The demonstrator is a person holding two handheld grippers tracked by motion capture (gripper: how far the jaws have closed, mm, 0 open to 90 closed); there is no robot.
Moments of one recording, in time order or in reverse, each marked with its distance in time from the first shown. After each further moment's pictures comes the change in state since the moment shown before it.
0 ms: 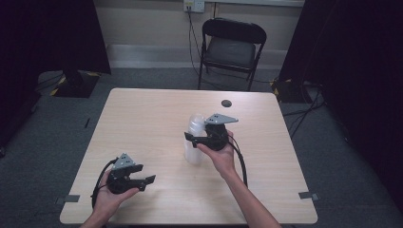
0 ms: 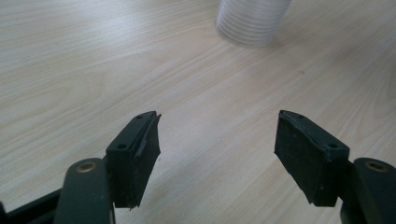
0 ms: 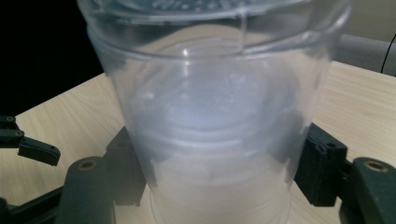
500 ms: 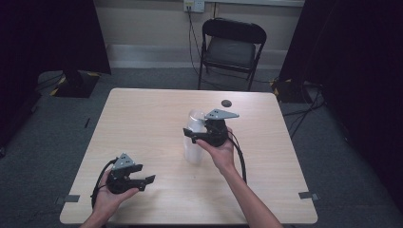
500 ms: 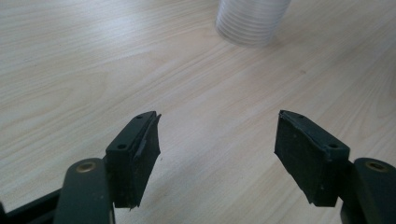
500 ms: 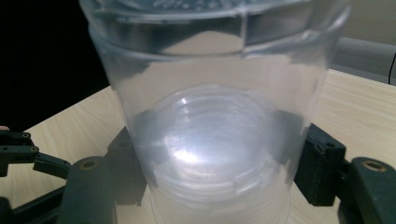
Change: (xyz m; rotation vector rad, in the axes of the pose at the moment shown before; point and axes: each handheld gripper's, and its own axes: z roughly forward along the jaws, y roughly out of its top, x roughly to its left) left arm 0.000 0.000 0.000 0.001 0.005 0.004; right arm 0.000 0.014 -0.002 -0.018 0.022 0.019
